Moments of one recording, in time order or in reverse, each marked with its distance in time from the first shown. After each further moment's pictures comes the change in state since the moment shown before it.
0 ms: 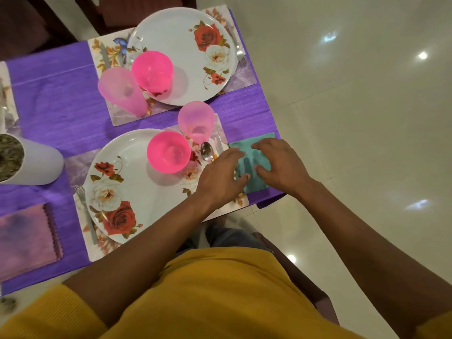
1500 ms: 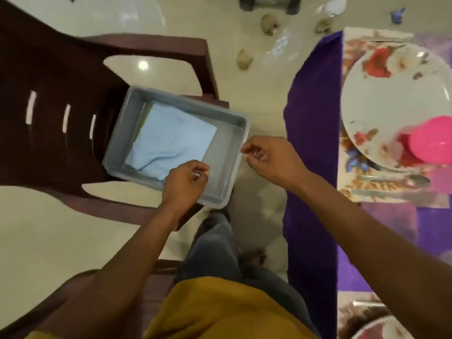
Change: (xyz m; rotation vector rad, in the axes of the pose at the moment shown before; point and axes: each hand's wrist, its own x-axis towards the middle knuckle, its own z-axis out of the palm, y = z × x) left_hand -0.576 -0.351 0.101 -1.007 1.492 -1.497; right_hand -0.162 -0.650 0.429 -0.397 -1.106 -1.454
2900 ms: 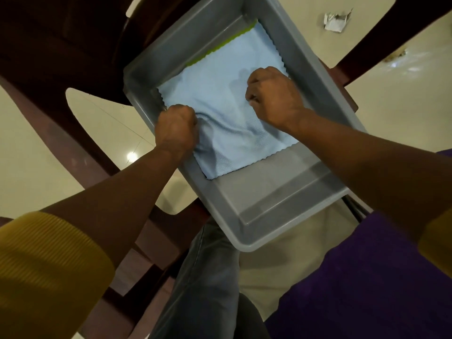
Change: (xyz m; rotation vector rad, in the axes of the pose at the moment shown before) left_hand 0.172 -0.221 0.013 0.384 0.313 -0.478; right_hand 0.340 0.035 0.257 -0.629 -0.350 -0.741
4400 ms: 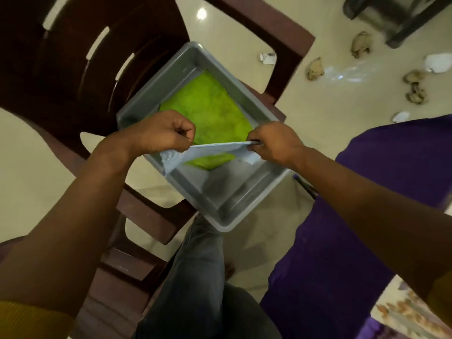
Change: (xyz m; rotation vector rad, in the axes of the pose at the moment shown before) left_hand -0.051 0.060 -0.187 -0.469 -0.662 0.551; right_hand -0.148 -0.024 -0.135 0.064 -0.236 0.215
